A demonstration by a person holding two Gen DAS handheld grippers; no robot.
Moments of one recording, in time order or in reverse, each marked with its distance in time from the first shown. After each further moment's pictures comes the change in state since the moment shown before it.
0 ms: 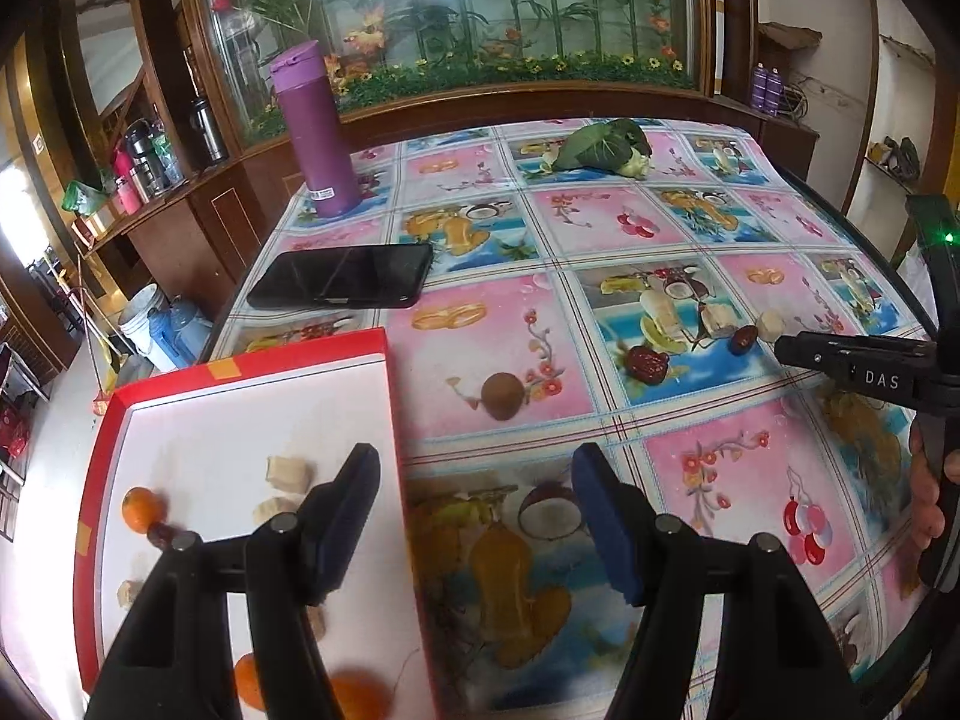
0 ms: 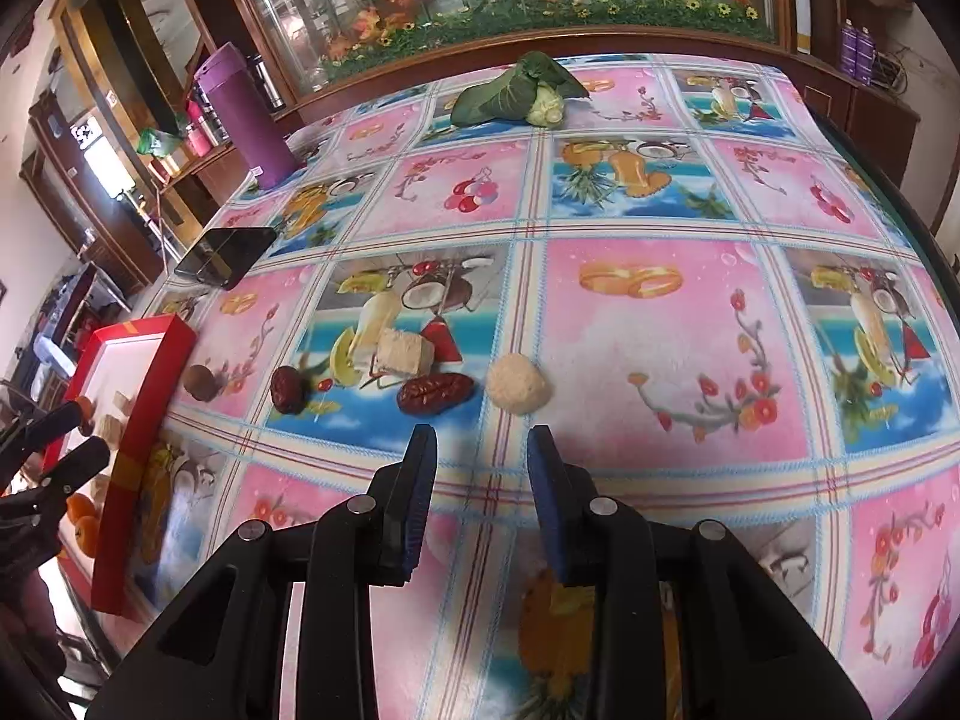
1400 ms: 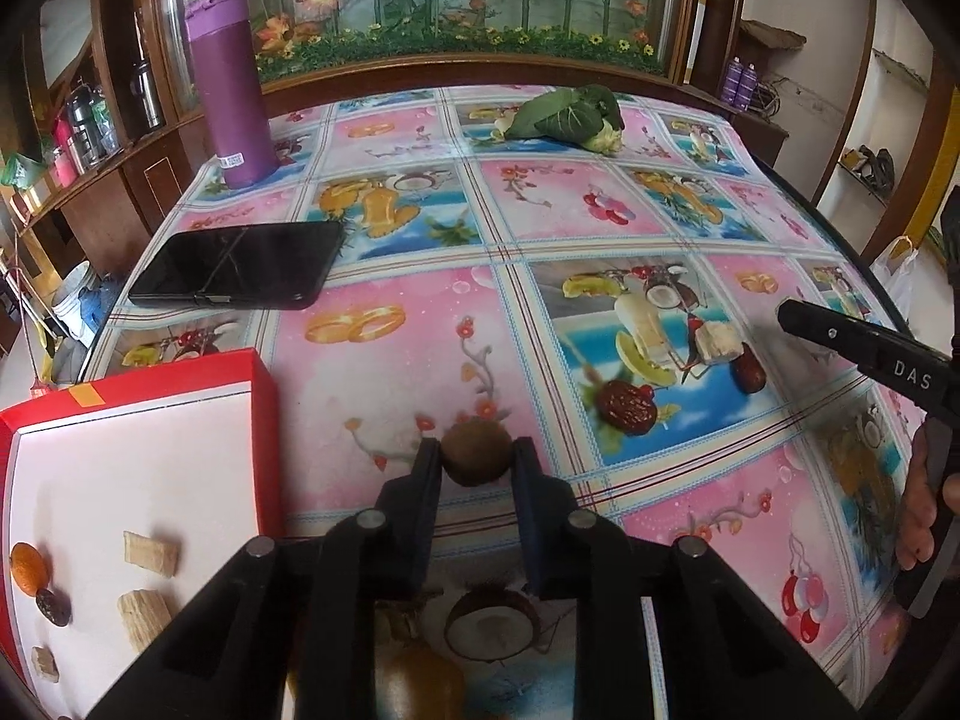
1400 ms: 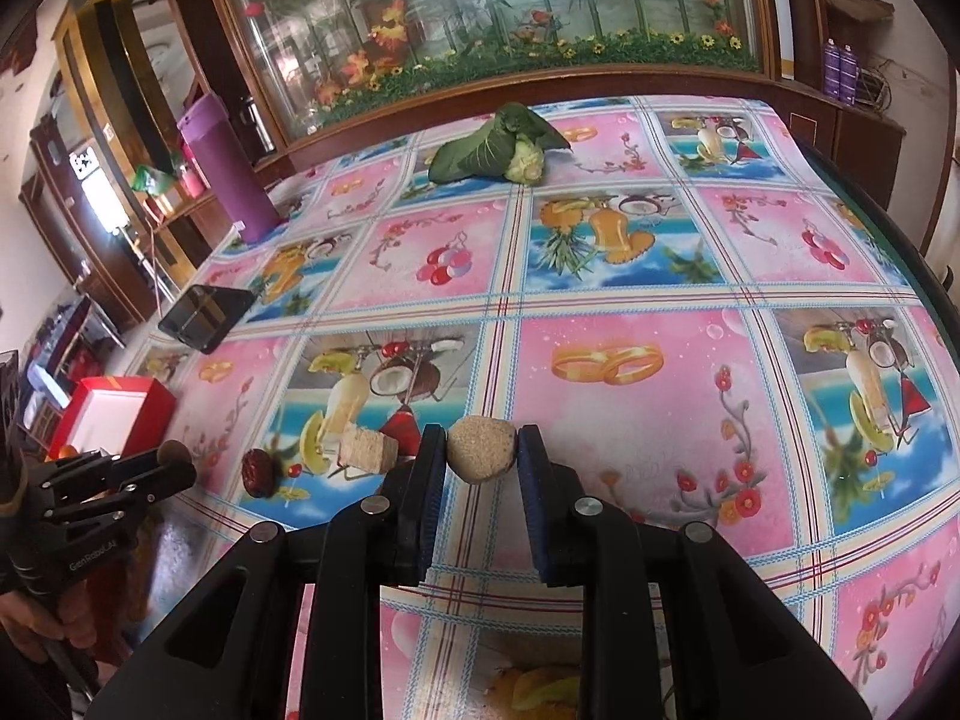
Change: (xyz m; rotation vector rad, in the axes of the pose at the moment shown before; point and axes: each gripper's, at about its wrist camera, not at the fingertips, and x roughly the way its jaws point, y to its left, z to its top) left arm 0.059 -0.015 0.023 -0.021 0.054 -0.166; right arm -0.003 -0.014 0.020 0.027 -0.136 -0.006
